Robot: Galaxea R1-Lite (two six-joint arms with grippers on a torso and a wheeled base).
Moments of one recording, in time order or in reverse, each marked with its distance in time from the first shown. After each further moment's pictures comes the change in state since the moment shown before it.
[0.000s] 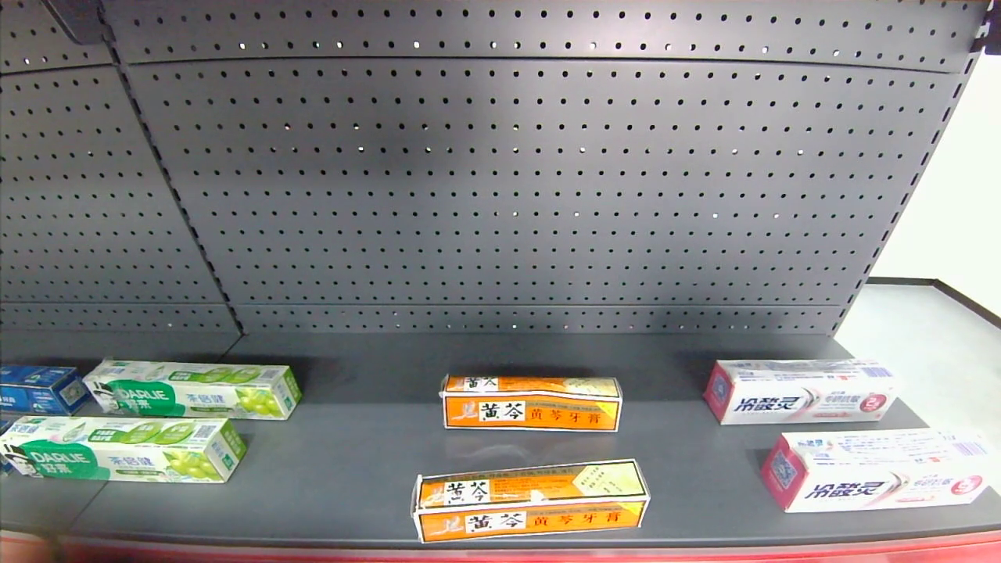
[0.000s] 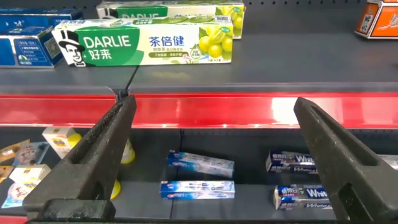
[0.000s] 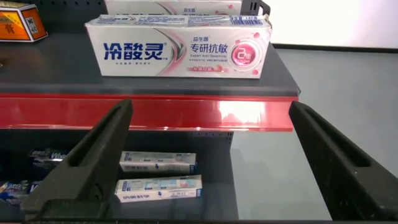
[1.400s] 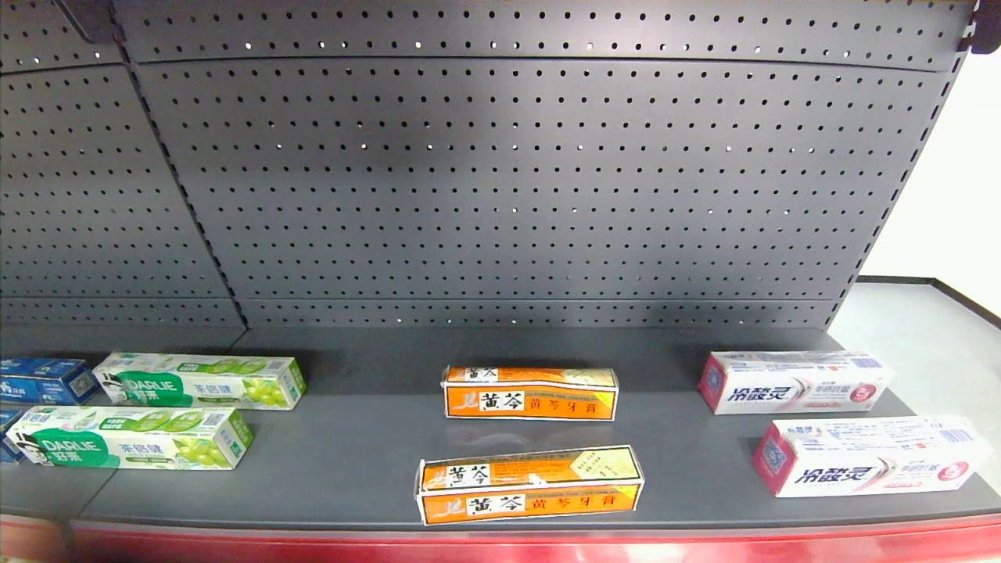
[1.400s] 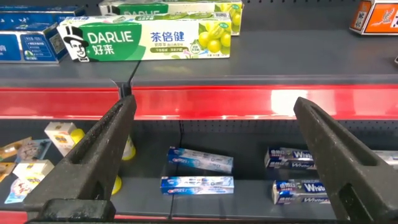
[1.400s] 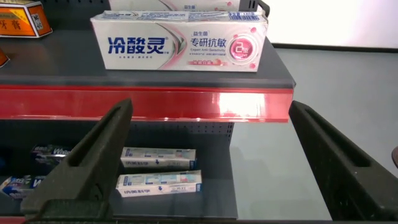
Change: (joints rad) left arm 0.000 0.000 0.000 0.000 -0.001 0.000; right arm 0.000 0.000 0.000 -0.001 -0.001 -0.001
